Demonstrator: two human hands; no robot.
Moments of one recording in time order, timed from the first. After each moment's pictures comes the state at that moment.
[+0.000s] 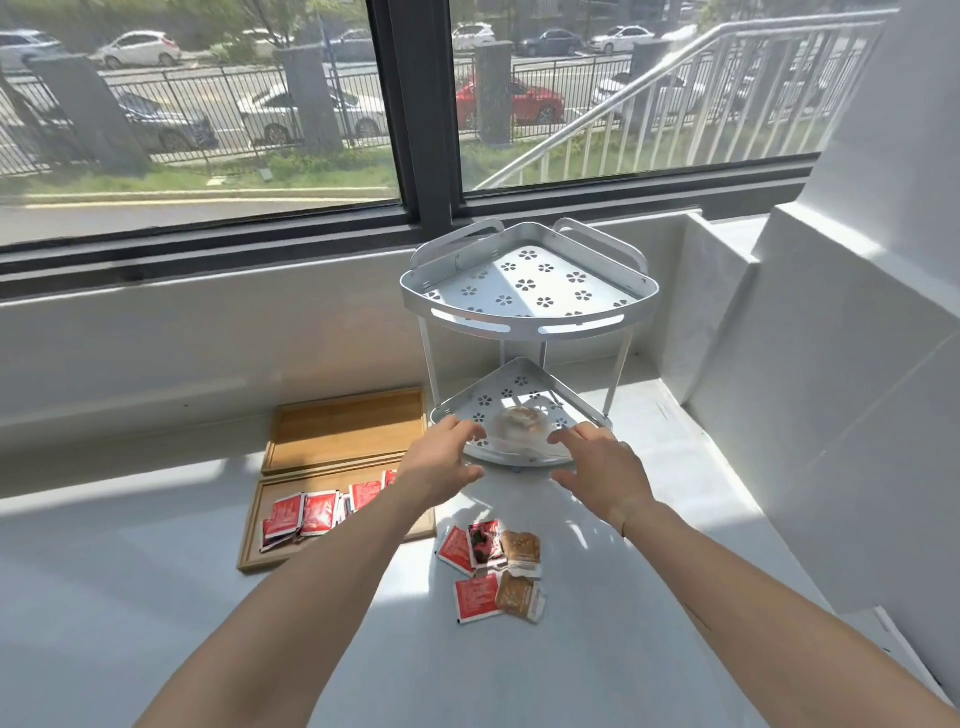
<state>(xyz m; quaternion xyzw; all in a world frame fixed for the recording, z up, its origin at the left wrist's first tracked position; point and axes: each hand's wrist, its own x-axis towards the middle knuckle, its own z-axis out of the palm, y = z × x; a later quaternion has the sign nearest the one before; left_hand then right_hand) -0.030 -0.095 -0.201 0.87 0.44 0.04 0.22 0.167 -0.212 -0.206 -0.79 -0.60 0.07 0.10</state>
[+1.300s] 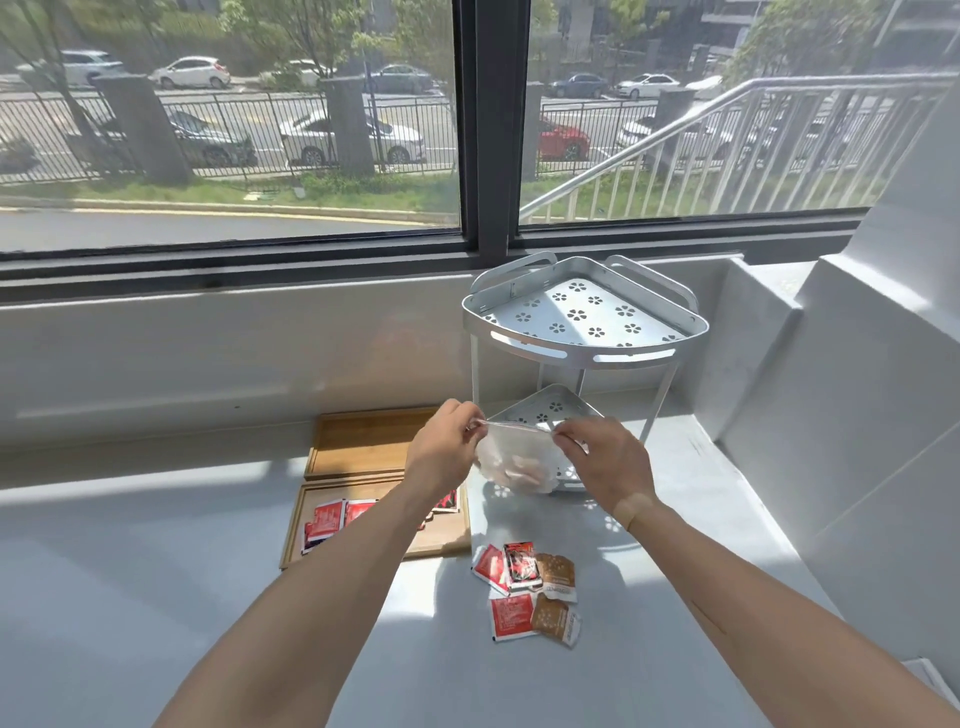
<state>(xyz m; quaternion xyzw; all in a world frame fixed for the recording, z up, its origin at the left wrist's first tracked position) -0.069 -0.073 -0.172 0.82 0.47 0.23 0.23 0.122 -0.180 -0.165 -0.76 -0.57 0.05 0.31</state>
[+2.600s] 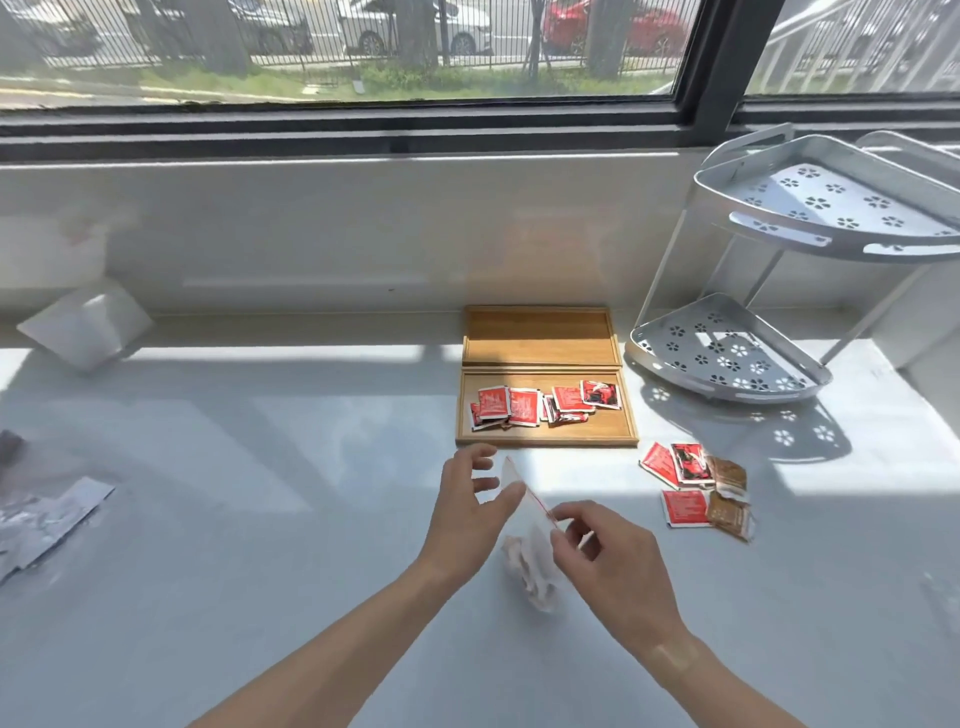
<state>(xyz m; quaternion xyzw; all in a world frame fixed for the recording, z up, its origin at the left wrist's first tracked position) -0.327 -0.204 -0.210 0.57 0.57 0.29 0.53 -0.178 -0.289 -0.208 -0.71 -0.55 0.24 0.36</state>
